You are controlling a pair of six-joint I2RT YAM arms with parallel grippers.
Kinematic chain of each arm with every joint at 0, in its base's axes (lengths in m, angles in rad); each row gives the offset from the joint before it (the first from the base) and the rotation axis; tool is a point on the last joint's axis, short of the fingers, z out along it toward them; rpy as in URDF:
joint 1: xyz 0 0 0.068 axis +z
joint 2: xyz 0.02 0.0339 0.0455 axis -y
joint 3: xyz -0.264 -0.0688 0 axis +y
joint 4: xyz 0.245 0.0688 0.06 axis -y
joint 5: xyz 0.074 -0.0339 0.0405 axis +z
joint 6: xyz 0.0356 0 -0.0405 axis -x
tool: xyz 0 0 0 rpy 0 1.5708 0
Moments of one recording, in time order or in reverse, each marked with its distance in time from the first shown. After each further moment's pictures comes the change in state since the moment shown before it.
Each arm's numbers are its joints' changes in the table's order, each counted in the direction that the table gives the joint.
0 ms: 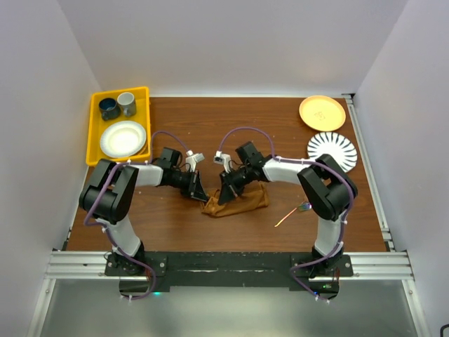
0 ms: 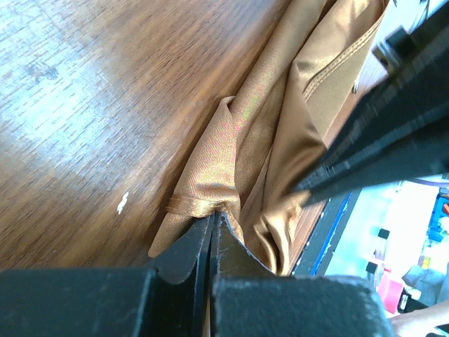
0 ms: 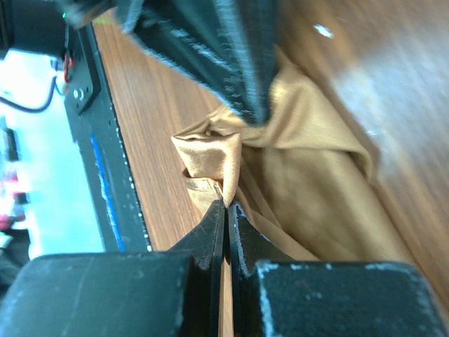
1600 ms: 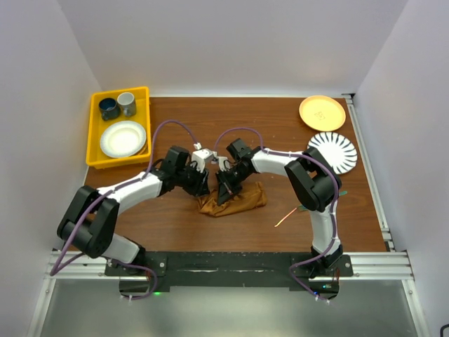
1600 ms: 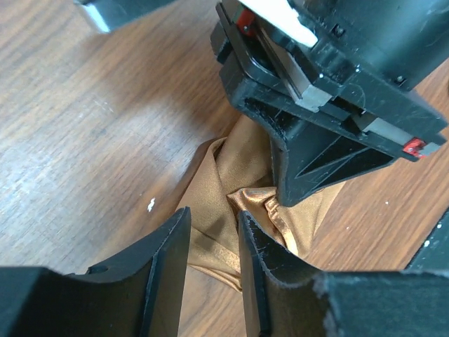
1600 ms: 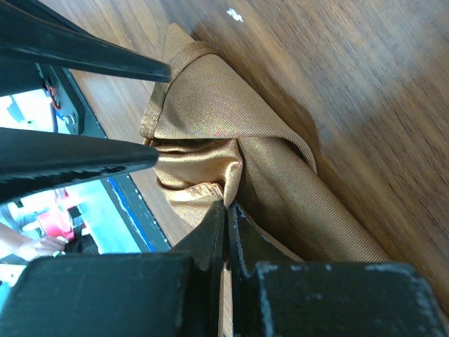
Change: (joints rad) left arm -0.181 0.311 0.025 -0.027 0.425 -0.167; right arm 0.015 -0.166 -0.229 -0.298 -0.082 -0.109
